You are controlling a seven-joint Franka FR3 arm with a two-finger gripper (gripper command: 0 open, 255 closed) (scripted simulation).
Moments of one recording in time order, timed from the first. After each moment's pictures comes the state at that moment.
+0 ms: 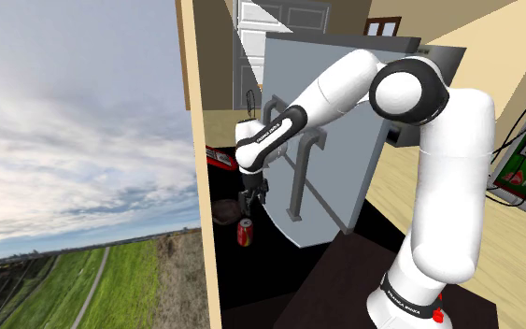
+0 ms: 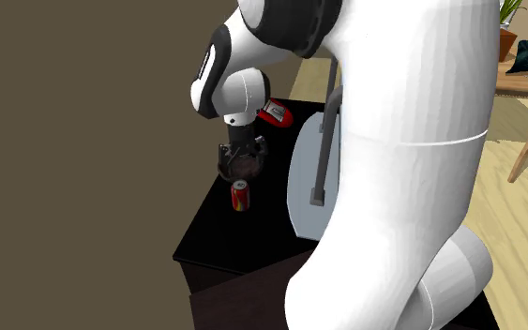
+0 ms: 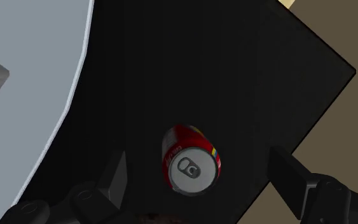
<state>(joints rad) 0.03 0.28 -0.01 -2.14 0.03 2.22 -0.06</state>
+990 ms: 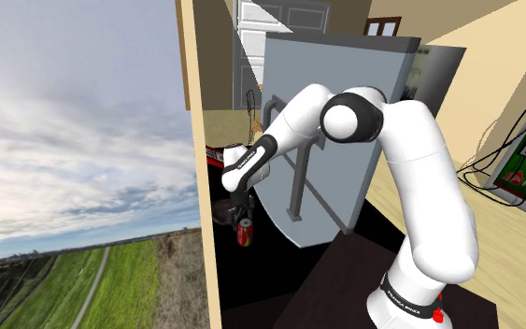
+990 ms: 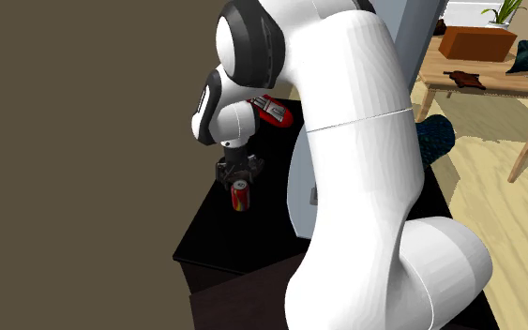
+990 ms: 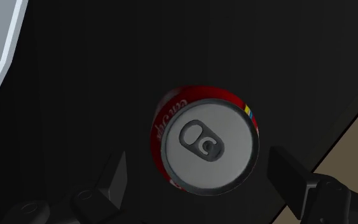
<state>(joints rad) 0.03 0.62 -0.01 -1.92 0.04 2.35 -0.05</state>
